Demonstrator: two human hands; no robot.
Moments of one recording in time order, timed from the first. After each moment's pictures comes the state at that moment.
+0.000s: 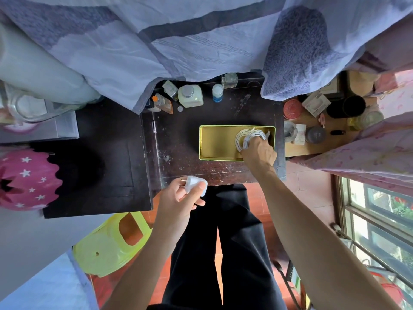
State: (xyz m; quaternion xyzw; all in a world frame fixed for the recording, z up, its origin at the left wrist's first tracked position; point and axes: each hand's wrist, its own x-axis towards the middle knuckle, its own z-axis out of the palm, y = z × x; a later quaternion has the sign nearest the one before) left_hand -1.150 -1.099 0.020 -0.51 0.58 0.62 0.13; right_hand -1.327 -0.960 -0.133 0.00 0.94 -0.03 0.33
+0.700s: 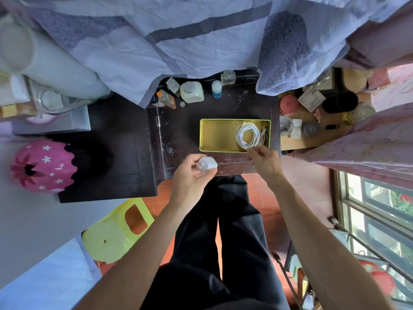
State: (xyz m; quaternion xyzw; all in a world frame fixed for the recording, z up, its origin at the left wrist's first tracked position) left_hand -1.175 -1.085 0.017 -0.42 0.73 0.53 0.14; right_hand -1.298 -0.902 -0.081 0.14 0.83 -0.38 0.39
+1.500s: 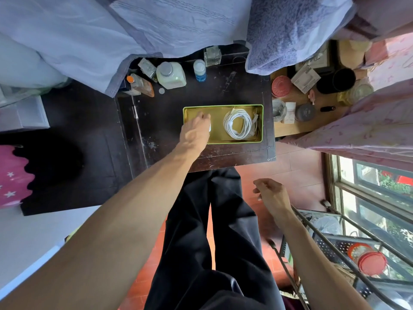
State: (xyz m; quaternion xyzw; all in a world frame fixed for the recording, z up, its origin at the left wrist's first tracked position) left_hand -1.278 -1.094 -0.150 -0.14 0.94 0.15 0.29; right_hand -1.208 -0.821 -0.099 0.27 0.80 -0.35 0.41
